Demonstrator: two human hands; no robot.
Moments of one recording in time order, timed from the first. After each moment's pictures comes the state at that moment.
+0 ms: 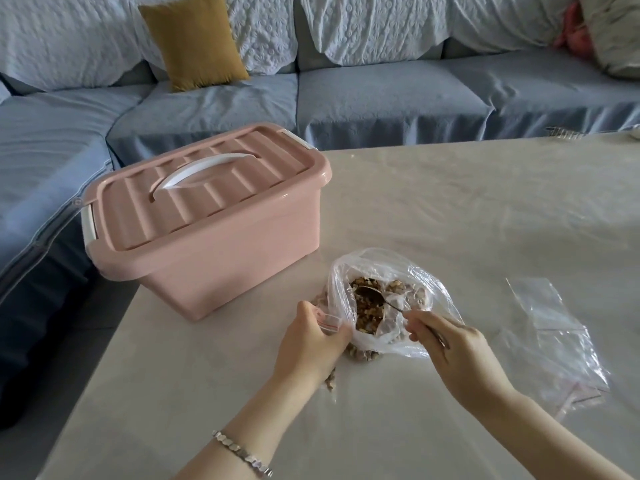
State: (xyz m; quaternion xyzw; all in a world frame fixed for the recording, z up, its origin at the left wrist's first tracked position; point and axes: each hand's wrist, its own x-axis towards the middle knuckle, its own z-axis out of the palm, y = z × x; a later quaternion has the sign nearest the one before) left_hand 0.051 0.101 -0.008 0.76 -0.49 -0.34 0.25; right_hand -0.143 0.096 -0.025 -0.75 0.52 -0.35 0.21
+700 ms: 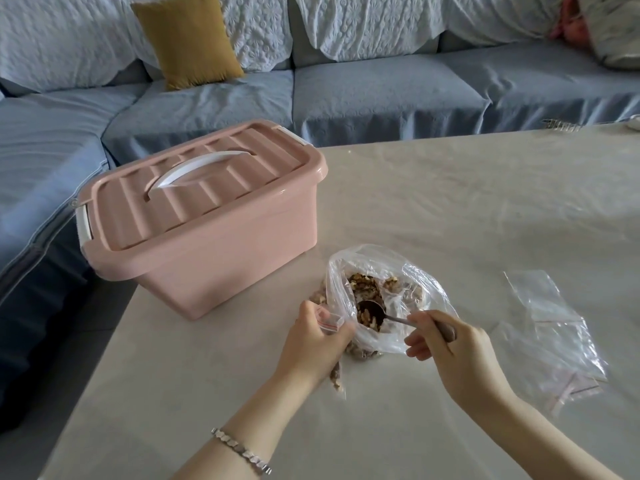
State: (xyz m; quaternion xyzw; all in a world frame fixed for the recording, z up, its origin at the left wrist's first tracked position) left_hand 0.048 0.105 -0.009 0.73 -0.48 -0.40 0.28; right_hand -0.131 0.110 -0.006 -0.56 0.60 -0.40 0.40
